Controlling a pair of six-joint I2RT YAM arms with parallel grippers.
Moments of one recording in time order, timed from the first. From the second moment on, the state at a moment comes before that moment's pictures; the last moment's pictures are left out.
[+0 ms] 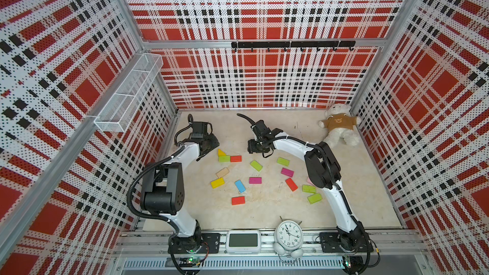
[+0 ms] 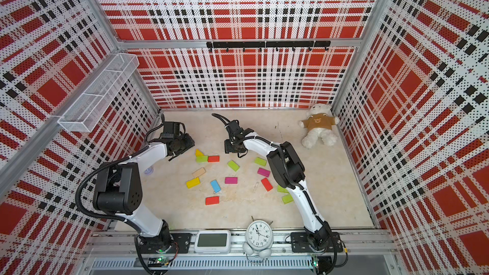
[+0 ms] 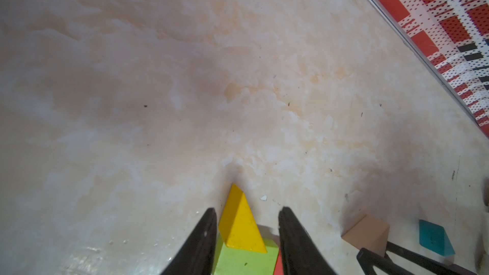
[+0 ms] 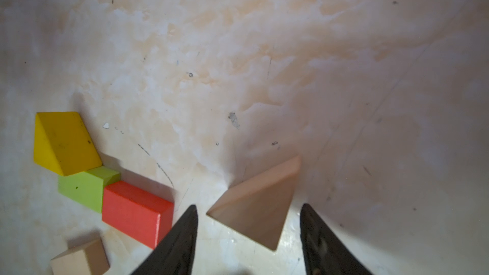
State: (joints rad) left arm -0.04 1.68 1.07 -0.28 0.08 -0.60; right arm 0.70 2.33 1.89 -0.59 -0.07 0.51
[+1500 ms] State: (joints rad) left arm -0.01 1.68 1.03 -0.27 0.10 -0.59; right arm 0.72 2.46 2.11 -0.60 -0.14 0.57
